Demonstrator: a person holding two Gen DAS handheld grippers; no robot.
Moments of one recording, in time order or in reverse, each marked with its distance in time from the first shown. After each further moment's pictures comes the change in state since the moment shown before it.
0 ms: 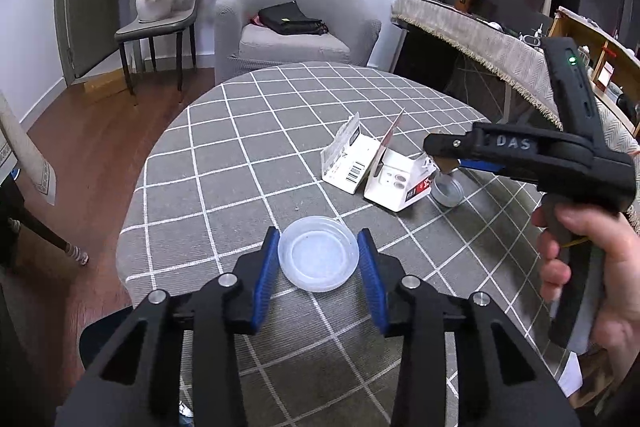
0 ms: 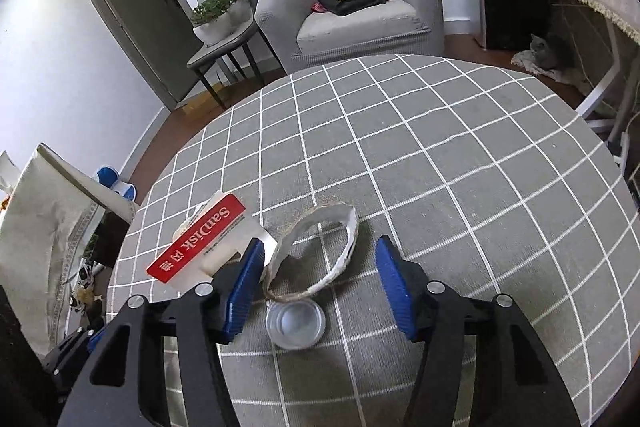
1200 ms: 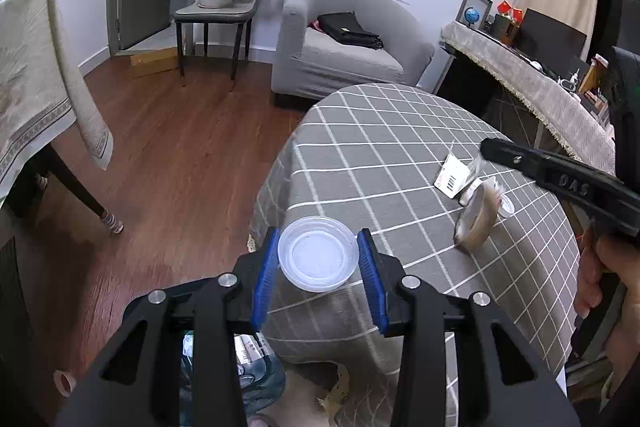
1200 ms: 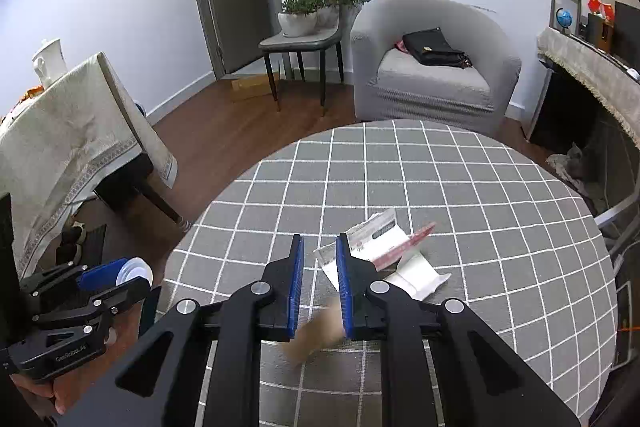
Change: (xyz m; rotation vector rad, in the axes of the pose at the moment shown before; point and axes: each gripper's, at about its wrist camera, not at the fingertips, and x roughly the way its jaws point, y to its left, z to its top) left arm -0.064 0.094 -0.015 -0.156 -0.024 0.083; right arm -0.038 0.122 -0.019 -0.362 -0.093 0.007
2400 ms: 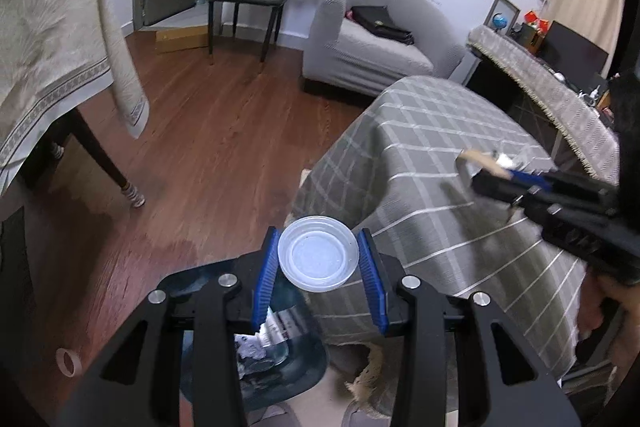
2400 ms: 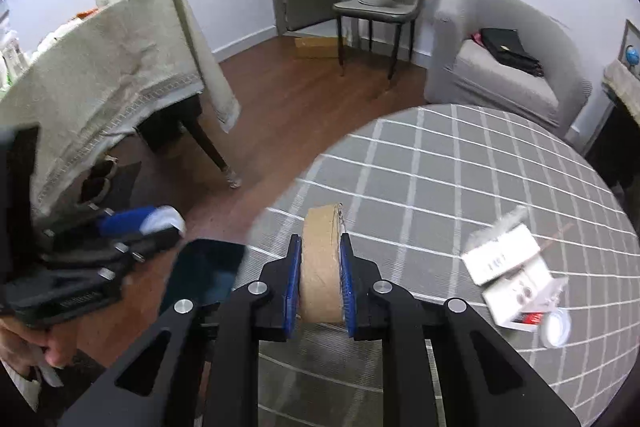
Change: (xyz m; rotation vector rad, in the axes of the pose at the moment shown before) left arm -0.010 0.063 -0.020 -0.080 0.049 0.053; right arm 0.043 0.100 -0.015 -0.191 0.141 0.184
